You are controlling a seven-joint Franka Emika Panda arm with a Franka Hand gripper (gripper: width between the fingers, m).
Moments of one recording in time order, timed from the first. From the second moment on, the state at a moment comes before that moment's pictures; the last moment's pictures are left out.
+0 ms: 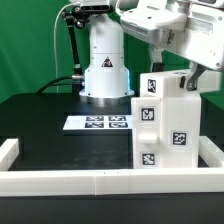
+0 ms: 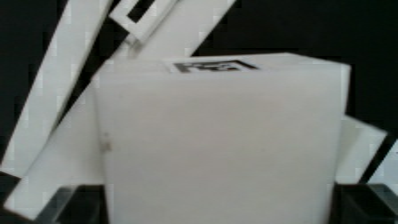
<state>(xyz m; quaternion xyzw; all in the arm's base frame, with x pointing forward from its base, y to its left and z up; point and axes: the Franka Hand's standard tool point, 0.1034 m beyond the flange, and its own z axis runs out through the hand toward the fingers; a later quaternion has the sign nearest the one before) 0.589 0.070 0.153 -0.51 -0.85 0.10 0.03</state>
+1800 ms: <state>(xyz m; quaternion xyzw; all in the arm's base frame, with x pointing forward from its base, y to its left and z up) 0.571 0.061 0.146 -0.99 -0.09 0.12 -0.03</state>
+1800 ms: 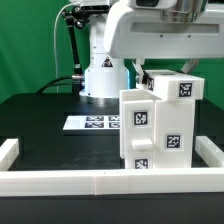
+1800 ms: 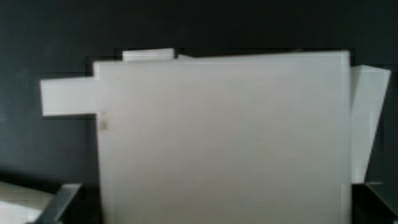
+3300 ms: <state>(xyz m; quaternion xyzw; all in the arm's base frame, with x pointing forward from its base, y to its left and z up) 0.569 0.073 0.146 -0.98 0.16 0.12 -0.03</state>
